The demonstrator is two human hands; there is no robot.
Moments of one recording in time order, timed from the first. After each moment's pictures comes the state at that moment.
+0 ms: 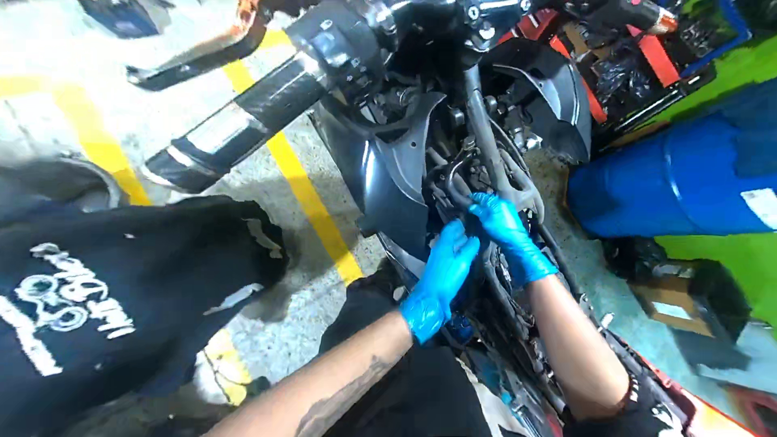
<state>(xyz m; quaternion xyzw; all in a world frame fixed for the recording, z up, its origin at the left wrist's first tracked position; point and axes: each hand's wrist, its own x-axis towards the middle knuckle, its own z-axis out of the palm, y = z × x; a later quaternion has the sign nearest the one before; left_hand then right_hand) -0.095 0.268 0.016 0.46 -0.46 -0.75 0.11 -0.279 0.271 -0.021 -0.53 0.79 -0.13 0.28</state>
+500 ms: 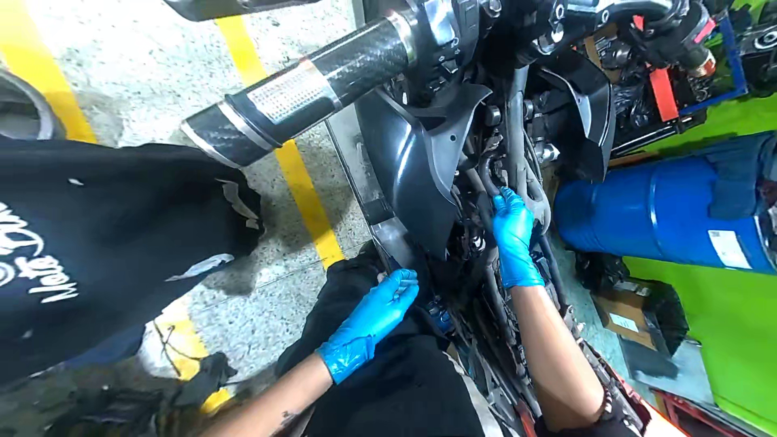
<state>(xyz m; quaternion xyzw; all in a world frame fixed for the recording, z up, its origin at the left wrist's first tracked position) 0.029 0.277 -0.055 0.46 -0.52 -0.72 -0.01 -0.248 0.251 -0.028 -0.38 0.91 -0.13 0.13</state>
